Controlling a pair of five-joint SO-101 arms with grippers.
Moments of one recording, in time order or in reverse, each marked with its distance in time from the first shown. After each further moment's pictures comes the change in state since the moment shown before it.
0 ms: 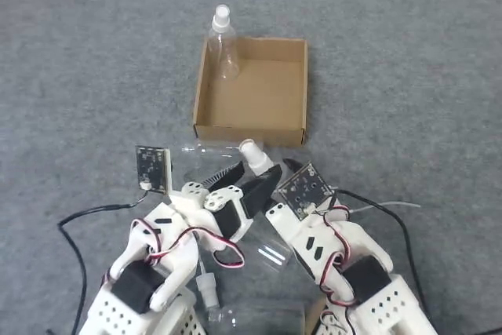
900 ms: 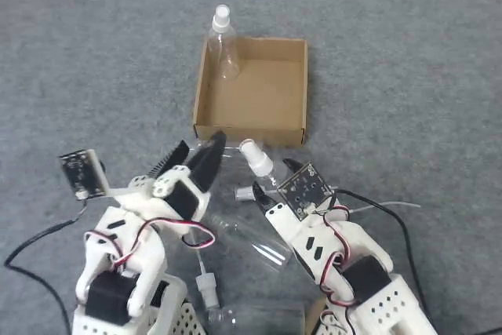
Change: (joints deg) left arm -18.5 -1.0 -11.0 7.8 2.2; right arm 0.0 0.0 0.0 0.0 0.0
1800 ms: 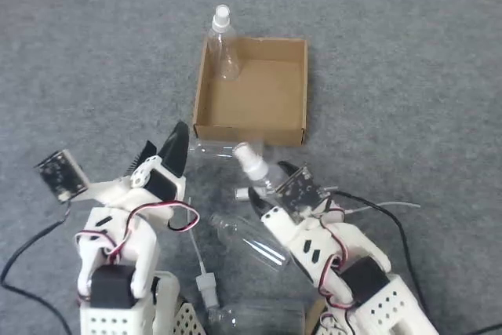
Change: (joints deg) left arm -13.6 0.4 6.2 -3.1 1.5; right arm -3.5 0.0 0.0 -0.1 0.0
